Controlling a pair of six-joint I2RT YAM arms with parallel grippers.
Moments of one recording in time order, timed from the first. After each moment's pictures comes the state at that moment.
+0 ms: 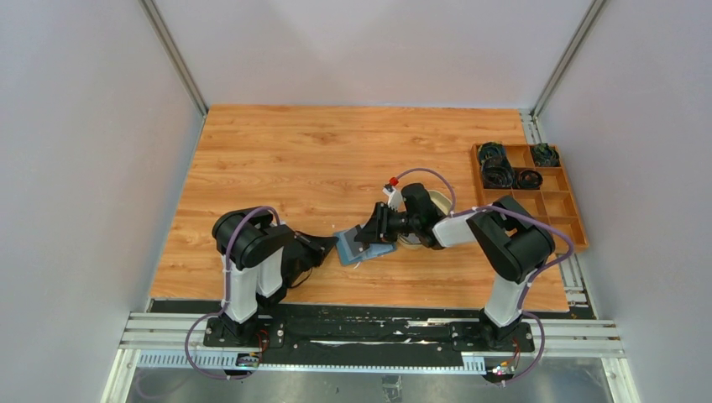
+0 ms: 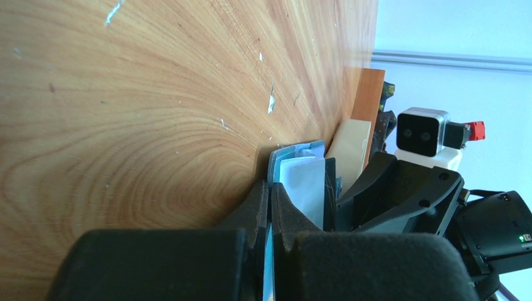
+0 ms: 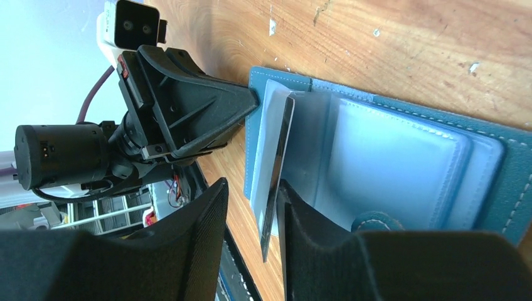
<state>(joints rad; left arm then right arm) -0.68 1.99 0.05 1.54 -0.18 -1.49 0.60 1.79 0.69 0.54 -0.69 0.84</state>
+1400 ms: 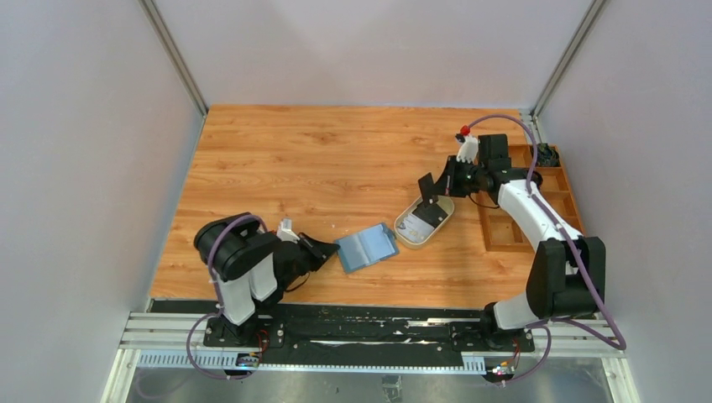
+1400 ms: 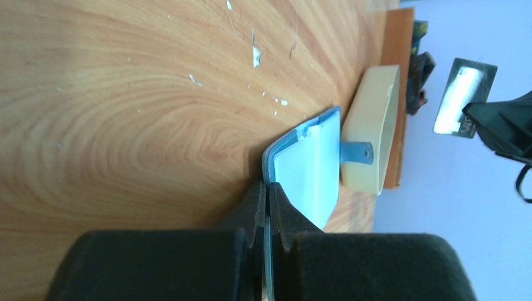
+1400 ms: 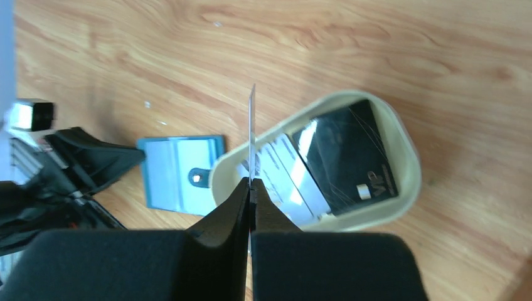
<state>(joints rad) -0.68 1.88 0.03 1.51 -0.11 -1.32 0.11 1.45 1.03 -0.37 -0.59 0.22</state>
